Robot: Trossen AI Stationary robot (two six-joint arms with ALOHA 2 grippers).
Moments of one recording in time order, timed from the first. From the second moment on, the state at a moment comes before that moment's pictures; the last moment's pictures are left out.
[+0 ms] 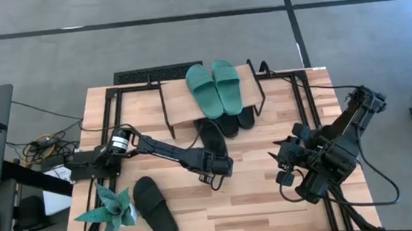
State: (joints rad) left arm -0.19 2.19 1.57 -0.72 -0.44 0.26; right arm 0.83 1.43 1.43 -1.51 0.89 1.07
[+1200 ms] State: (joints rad) left arm -0.07 2.19 1.56 -0.65 -0.50 0.40; right arm 0.83 1.43 1.43 -1.48 0.89 1.07
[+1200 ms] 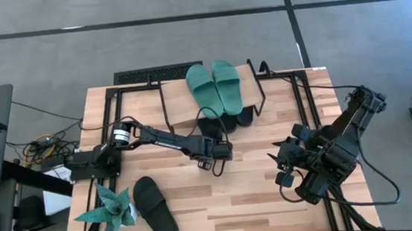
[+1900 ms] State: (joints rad) left arm -0.05 2.20 1.56 -0.51 -0.50 0.45; right arm 0.82 1.43 1.43 -1.48 0.89 1.07
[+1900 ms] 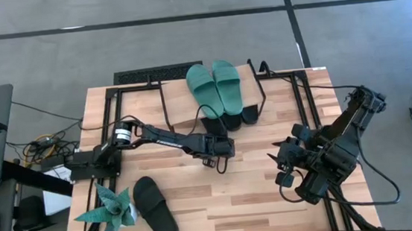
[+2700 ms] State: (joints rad) left arm -0.02 2.20 1.56 -0.53 -0.53 0.34; right arm 0.82 1.43 1.43 -1.48 0.89 1.07
